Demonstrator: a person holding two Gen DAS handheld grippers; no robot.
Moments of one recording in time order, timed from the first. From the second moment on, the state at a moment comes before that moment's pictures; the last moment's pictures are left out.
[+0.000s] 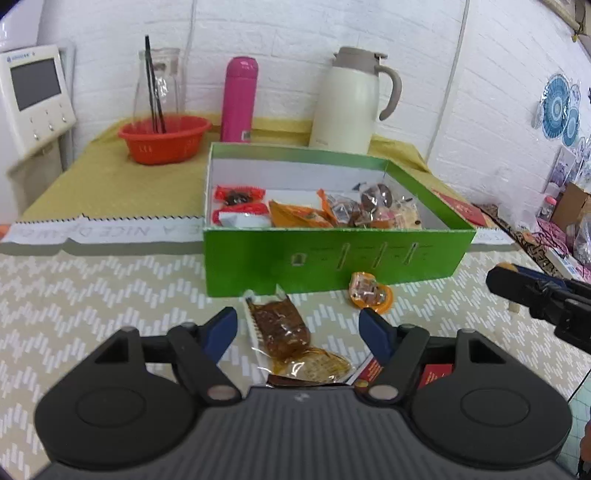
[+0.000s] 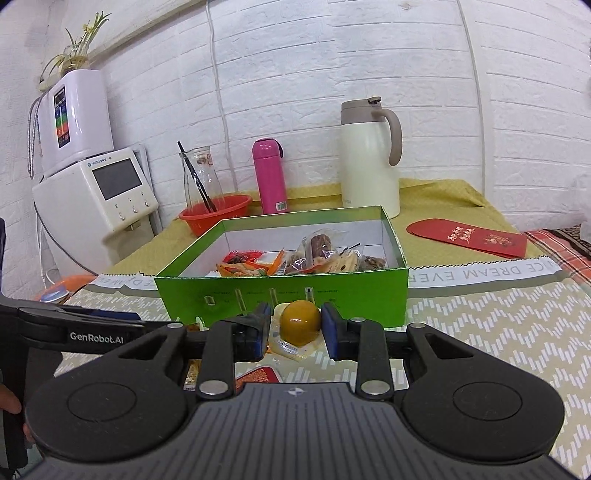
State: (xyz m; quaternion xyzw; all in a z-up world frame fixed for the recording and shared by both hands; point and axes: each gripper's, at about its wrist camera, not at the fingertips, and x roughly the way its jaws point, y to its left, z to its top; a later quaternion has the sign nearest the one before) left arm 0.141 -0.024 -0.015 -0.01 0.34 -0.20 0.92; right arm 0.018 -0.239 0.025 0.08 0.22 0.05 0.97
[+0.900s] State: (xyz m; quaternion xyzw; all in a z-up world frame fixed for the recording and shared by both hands) left arm 0.117 -0.027 0.007 0.00 0.25 -0.16 0.96; right arm 0.008 -0.230 0.021 0.07 0.20 0.07 0.98
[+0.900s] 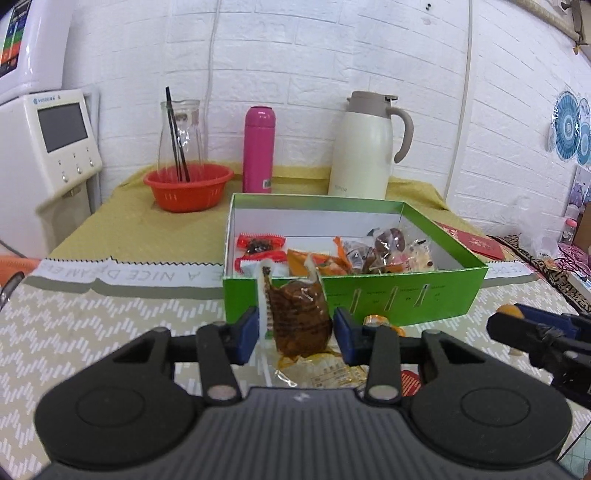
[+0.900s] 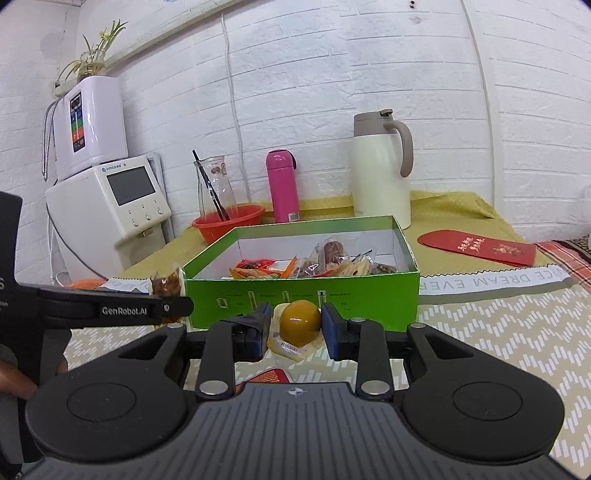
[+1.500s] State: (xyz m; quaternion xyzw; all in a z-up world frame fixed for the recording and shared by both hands) left arm 0.159 -0.026 0.028 -0.05 0.23 -0.18 0.95; right arm 0.064 -0.235 0.041 0.06 0.19 0.07 0.98
